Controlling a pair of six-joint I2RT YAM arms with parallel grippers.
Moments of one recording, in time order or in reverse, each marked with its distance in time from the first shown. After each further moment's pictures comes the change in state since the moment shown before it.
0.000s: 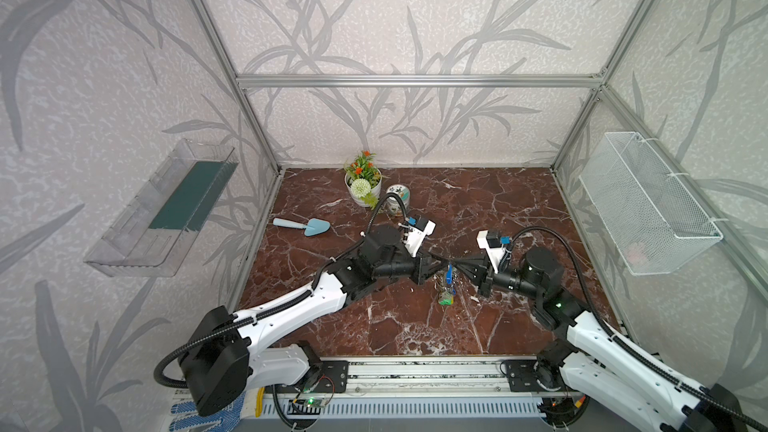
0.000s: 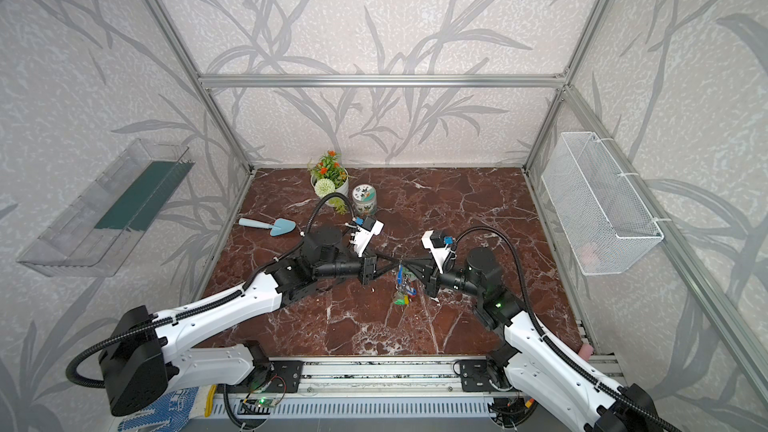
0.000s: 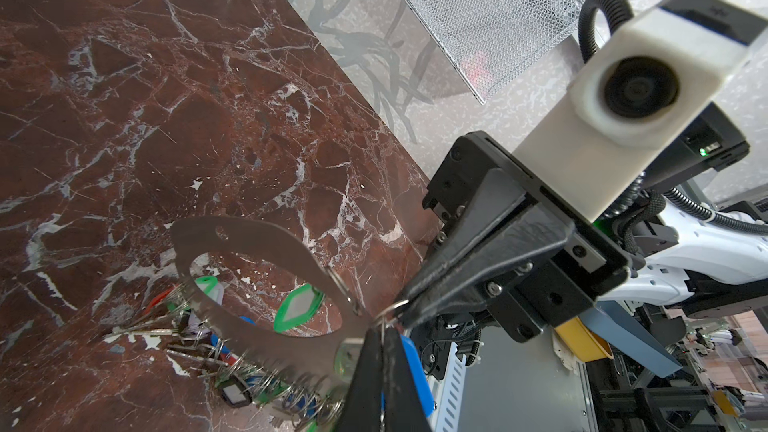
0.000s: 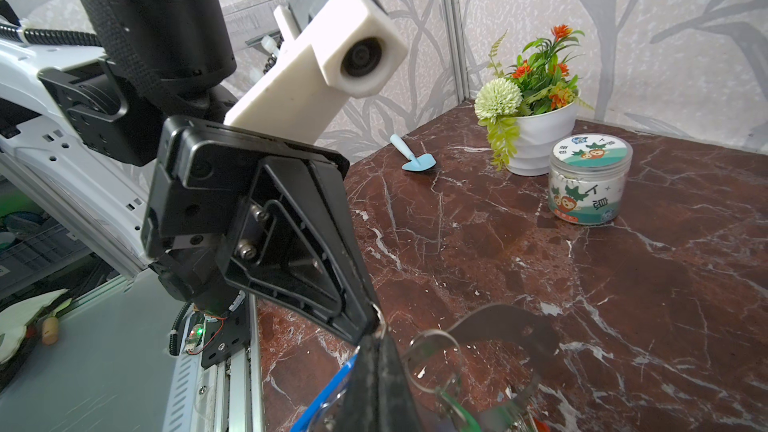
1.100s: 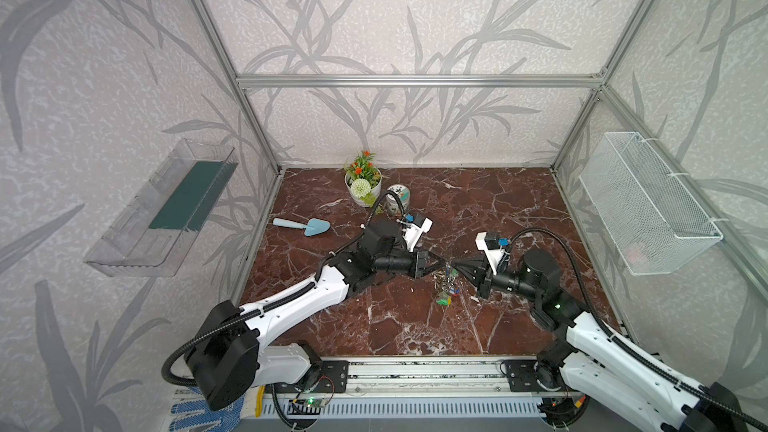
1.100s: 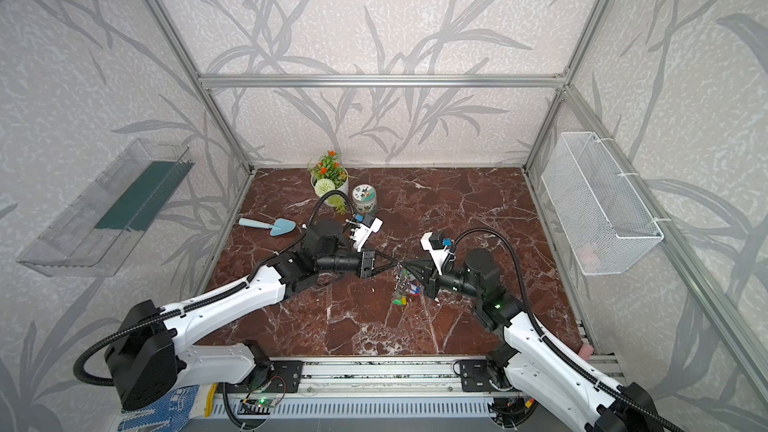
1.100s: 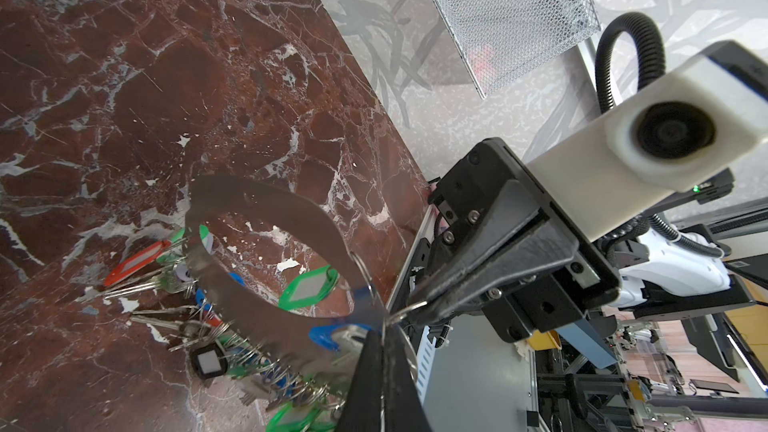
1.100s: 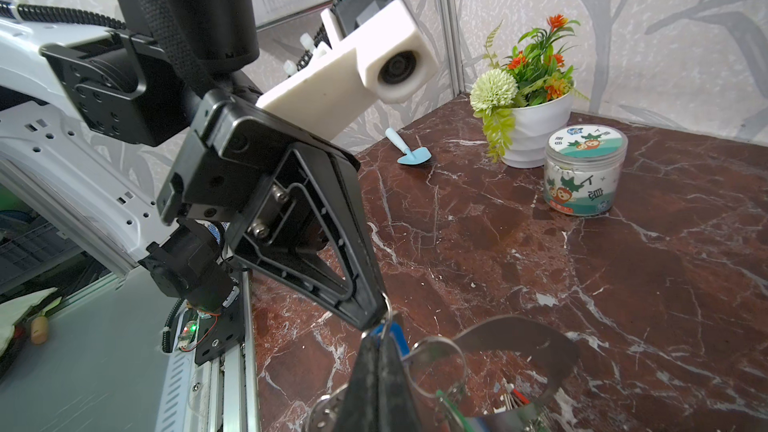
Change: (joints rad) left arm 0.068 0.048 0.043 -0.071 0.140 -0.082; right arm 0.013 0.000 -0.013 0.010 0.026 -0.005
